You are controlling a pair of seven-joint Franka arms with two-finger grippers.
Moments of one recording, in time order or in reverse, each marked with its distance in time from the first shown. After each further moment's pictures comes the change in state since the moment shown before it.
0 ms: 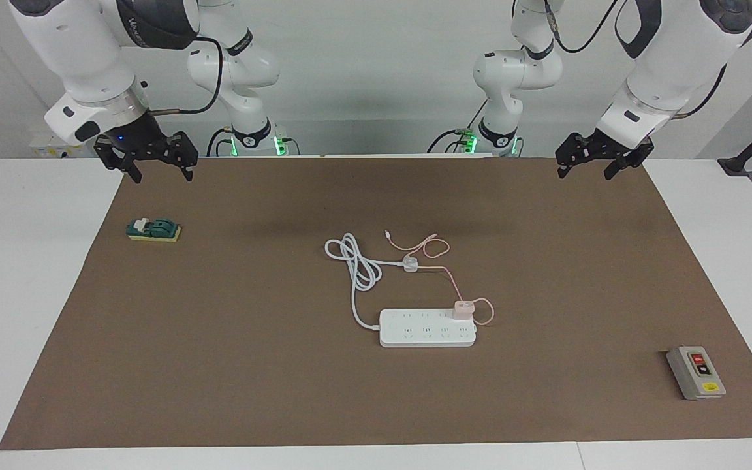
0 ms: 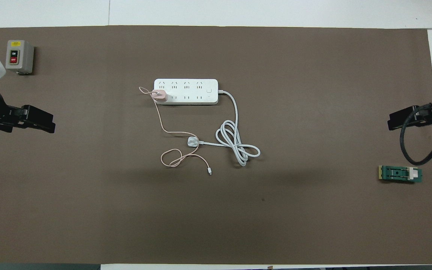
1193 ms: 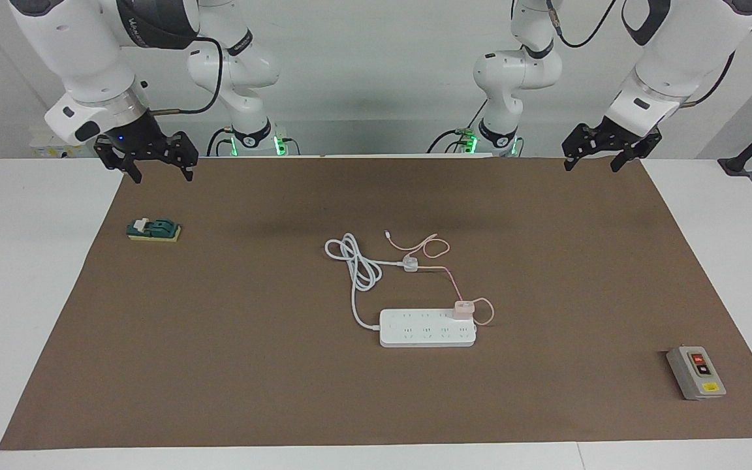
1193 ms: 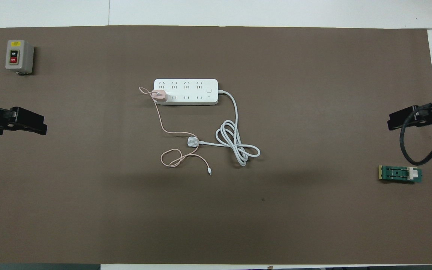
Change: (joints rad) left arm 0.036 -0.021 -0.019 0.000 0.000 -0.011 0.000; right arm 0.000 0.000 0.000 0.000 0.000 0.000 0.000
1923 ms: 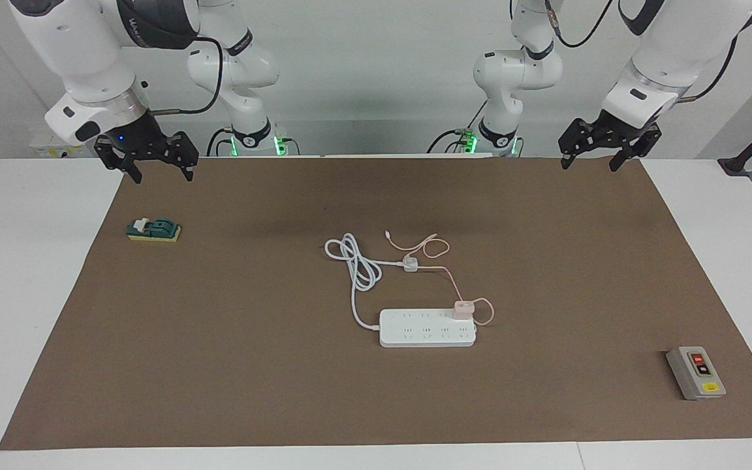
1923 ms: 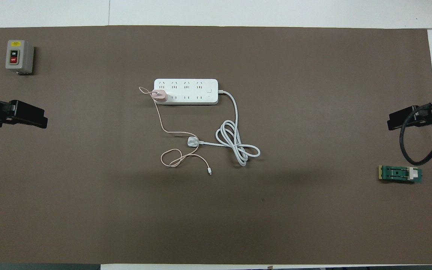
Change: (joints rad) left arm -0.024 0.009 0.009 0.060 0.000 -0.008 -0.001; right arm 0.000 0.000 0.001 0.000 0.000 0.000 0.000
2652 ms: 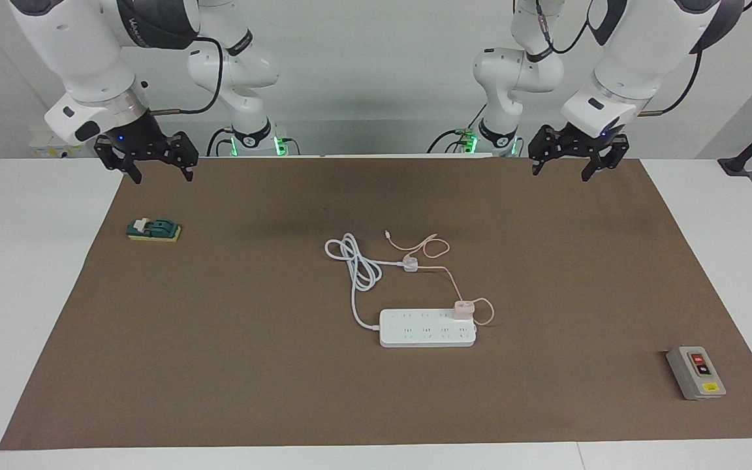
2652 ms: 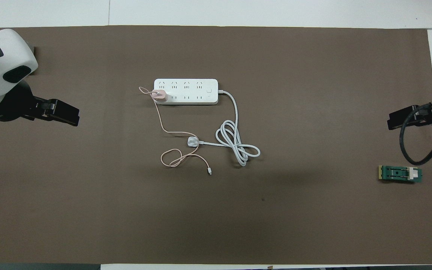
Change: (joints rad) left arm -0.257 0.055 0.153 0.043 -0.001 0.014 0.008; right arm 0.000 0.000 0.000 0.000 0.000 0.000 0.000
